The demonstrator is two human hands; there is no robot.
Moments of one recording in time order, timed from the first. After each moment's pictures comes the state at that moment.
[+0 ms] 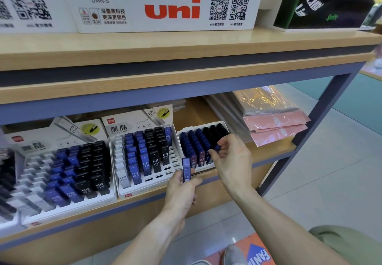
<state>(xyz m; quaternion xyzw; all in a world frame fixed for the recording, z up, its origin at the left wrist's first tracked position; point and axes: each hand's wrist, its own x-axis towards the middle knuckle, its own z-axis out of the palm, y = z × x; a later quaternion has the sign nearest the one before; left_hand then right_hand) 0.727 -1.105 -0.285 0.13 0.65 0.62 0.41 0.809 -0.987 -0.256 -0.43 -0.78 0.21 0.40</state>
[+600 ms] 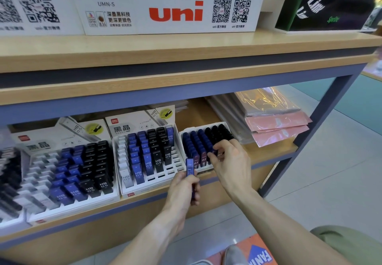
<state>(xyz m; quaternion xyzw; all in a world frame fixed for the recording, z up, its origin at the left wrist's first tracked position) 0.727 -1.111 -0.270 0.10 0.62 0.63 0.46 0.809 -0.990 -0.256 -0.43 -0.83 0.14 0.33</state>
